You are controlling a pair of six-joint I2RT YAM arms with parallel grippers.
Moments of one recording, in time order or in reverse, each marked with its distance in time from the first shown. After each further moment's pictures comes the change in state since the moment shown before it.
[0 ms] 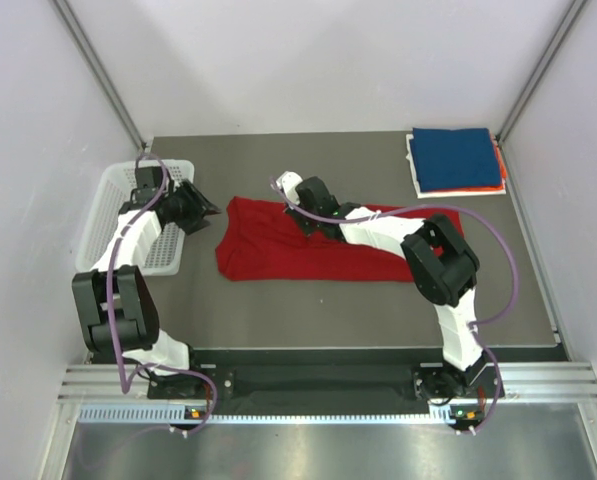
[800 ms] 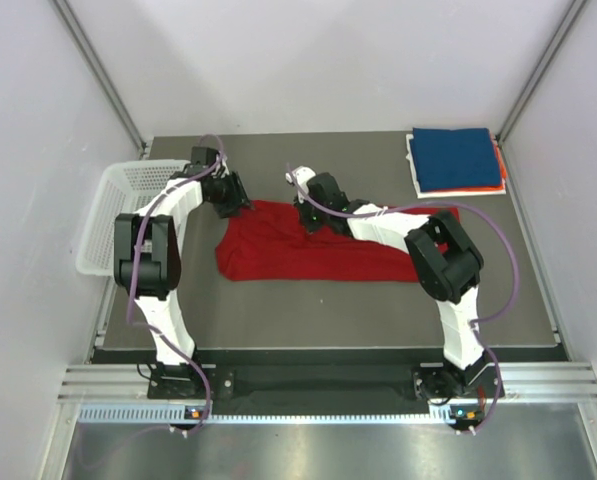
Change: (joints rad) left arm -0.230 0.407 0.332 -0.035 -0.091 0.187; right arm -0.061 0.000 -0.023 0.030 -0.118 0.180
